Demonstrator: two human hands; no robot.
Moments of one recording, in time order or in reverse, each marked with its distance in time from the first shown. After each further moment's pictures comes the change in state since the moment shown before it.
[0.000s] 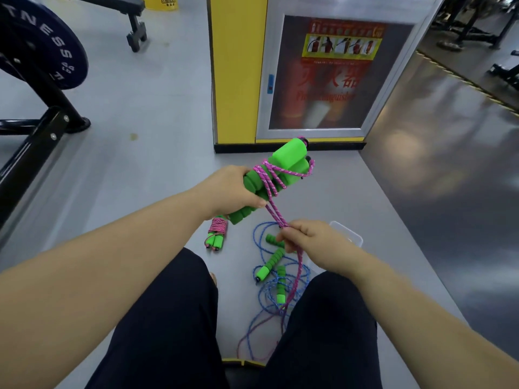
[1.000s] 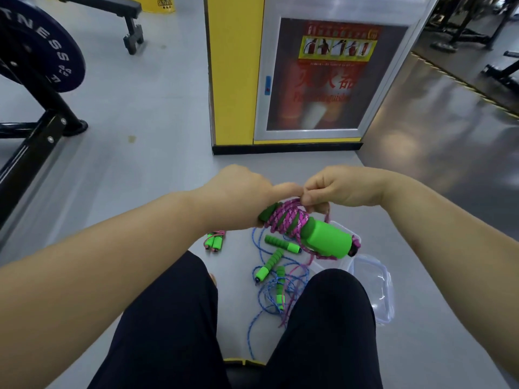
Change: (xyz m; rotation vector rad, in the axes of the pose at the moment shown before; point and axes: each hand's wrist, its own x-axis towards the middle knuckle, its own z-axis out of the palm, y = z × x) left_hand -0.025 0.029 0.005 1.249 0.047 0.587; right_hand 0.021 -0.044 -0.087 -0.222 -0.323 -0.088
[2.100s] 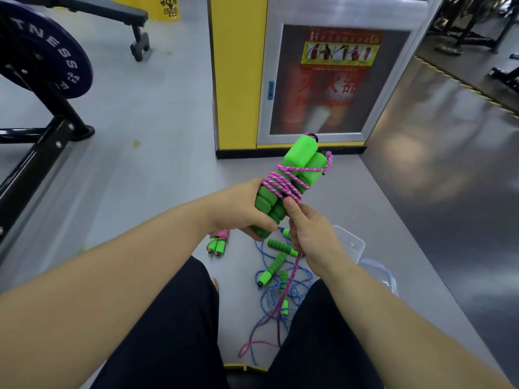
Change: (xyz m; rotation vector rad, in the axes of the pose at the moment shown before) left_hand -0.001 -0.002 0.023 -1.539 -0.192 -0.388; right_hand 0.029 0.007 0.108 0.840 0.774 0.071
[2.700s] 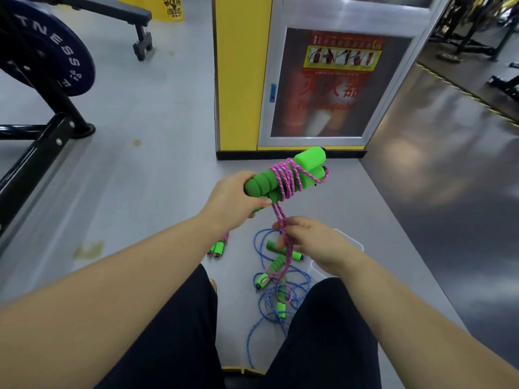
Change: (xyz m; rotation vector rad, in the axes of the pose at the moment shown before) left_hand 0.013 -0.017 0.002 0.019 0.514 0.101; right_hand 0.006 -0.004 -0.015 -0.308 -0.304 0.163
